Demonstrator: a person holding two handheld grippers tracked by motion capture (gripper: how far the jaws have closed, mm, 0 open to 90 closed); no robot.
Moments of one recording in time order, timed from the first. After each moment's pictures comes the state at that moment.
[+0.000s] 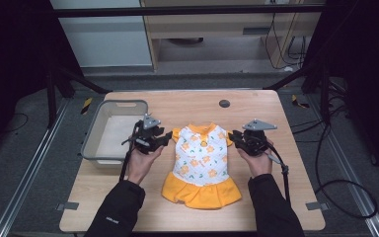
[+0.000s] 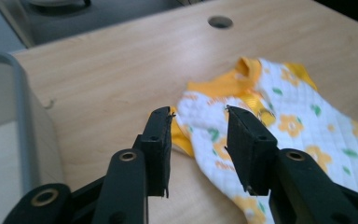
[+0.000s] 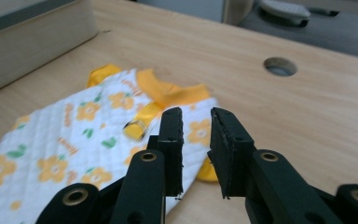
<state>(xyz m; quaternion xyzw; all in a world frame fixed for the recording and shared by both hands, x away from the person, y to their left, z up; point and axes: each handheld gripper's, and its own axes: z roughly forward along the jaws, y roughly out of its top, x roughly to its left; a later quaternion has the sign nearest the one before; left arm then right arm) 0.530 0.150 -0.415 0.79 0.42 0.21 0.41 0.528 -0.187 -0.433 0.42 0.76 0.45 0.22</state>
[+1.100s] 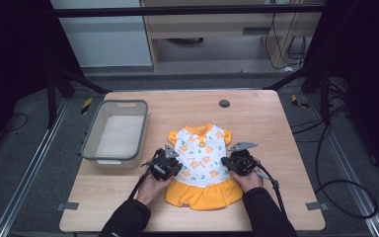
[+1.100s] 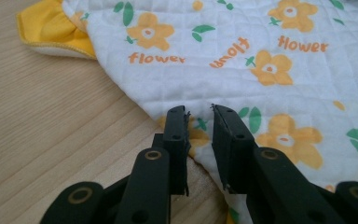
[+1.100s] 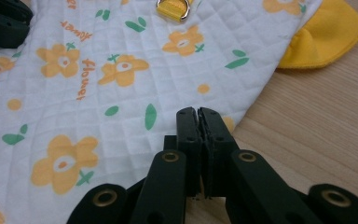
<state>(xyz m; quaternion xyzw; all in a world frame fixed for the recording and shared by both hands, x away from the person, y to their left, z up) 0.503 0.120 -0.492 0.85 0.37 0.16 0.33 0.512 -0.163 -0.501 0.42 0.82 0.37 0.15</state>
